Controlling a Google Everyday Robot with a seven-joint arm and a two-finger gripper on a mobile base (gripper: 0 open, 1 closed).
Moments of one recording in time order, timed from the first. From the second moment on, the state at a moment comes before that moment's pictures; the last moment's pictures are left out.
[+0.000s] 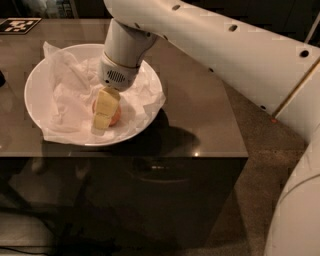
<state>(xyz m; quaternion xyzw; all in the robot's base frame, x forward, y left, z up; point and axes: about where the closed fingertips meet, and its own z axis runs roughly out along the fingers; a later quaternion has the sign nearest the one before) 0.551 0.127 0.872 -0.68 0.70 0.16 0.15</state>
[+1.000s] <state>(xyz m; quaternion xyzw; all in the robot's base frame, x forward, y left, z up) 0.549 0.136 0.848 -0.67 0.70 0.18 0.14</state>
